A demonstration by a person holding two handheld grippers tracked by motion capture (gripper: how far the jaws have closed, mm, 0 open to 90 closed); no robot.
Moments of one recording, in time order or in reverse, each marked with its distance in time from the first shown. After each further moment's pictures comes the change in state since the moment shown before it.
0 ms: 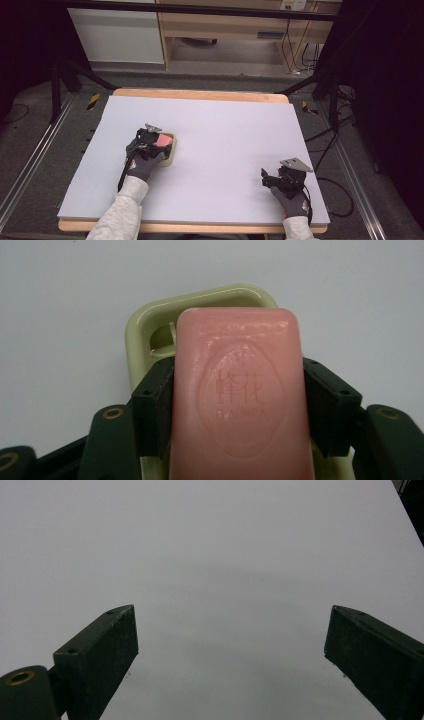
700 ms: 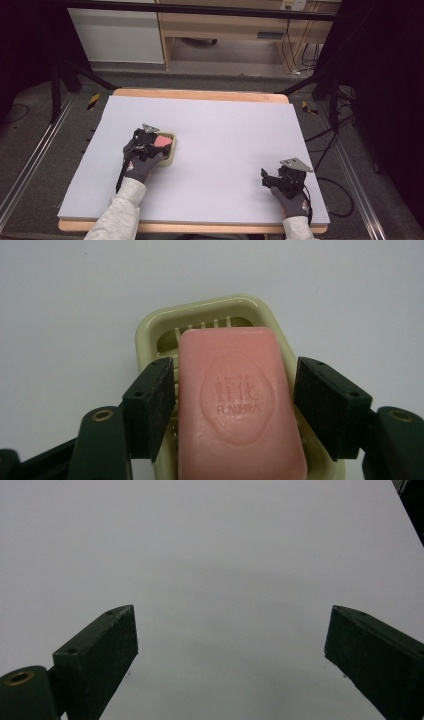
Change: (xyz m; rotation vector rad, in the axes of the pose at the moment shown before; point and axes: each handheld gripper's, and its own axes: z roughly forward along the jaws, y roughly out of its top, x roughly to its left) left arm 0.002 -0.002 -0.014 -0.045 -0.009 -0.005; right arm 0.000 0.000 0.000 -0.001 0.000 -0.001
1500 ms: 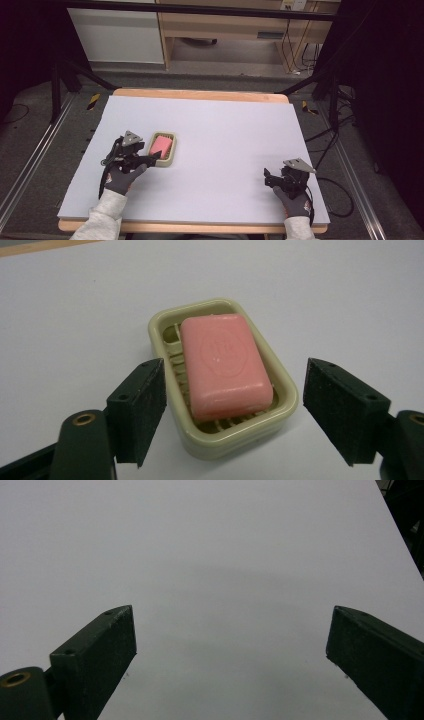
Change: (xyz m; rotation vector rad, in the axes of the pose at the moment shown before) left arm 0.016 -0.029 -0.052 -0.133 -0.106 0.050; right arm -0.008 -0.003 0.000 -0.005 -0.025 0.020
